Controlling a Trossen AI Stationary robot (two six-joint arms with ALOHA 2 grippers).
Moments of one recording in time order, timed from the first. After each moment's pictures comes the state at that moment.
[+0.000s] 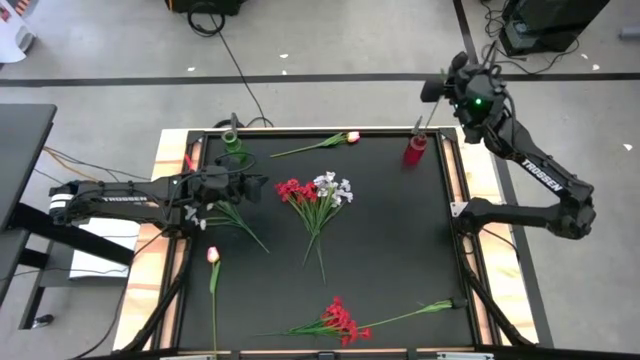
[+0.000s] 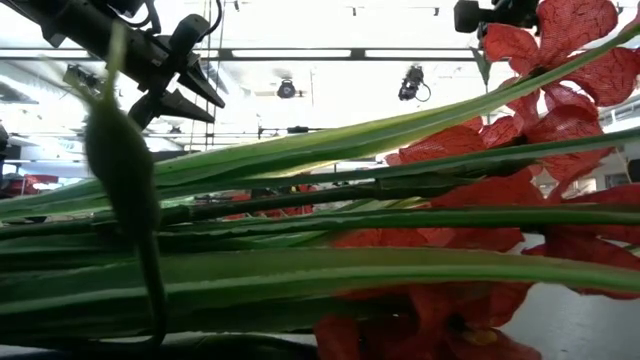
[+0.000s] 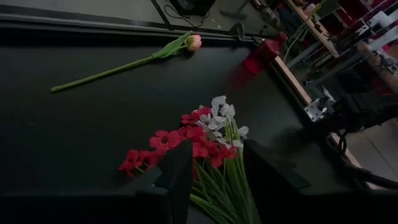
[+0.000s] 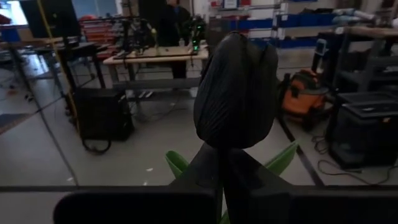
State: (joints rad) left arm 0.14 0.80 0.53 -0.18 -0.39 -0.90; right arm -0.77 0.97 1.13 -0.29 0.74 0.16
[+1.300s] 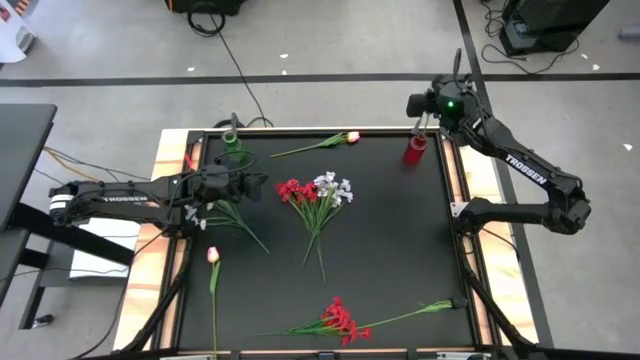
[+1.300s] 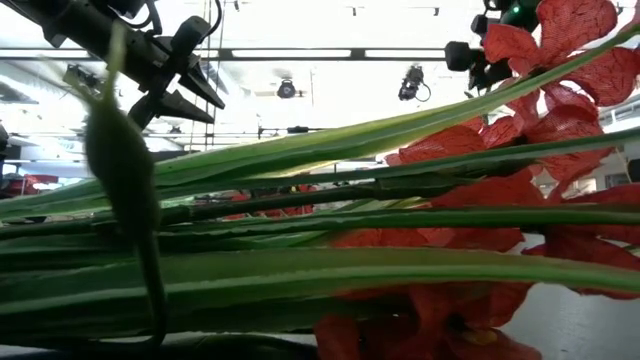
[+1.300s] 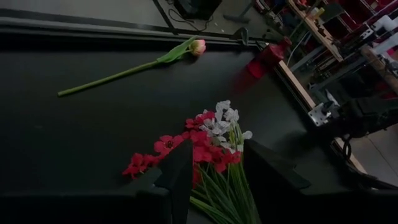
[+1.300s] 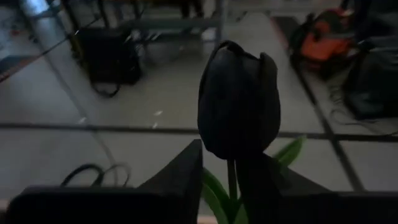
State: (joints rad) left arm 0.15 0.80 0.53 -0.18 -0.40 -0.87; right arm -0.81 1.04 1.02 -0.40 0.59 0.33
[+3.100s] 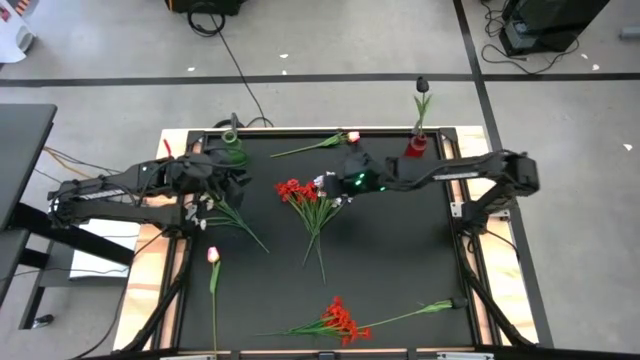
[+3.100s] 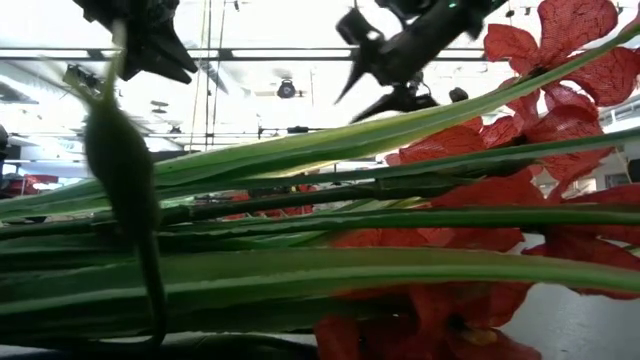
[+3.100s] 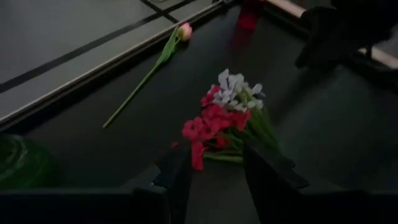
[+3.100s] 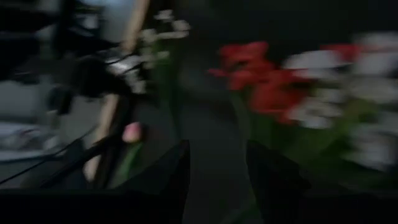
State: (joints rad) left arm 0.15 0.73 0.83 -0.70 -0.31 -0.46; right arm -0.14 1.58 1.13 -0.19 0.02 1.13
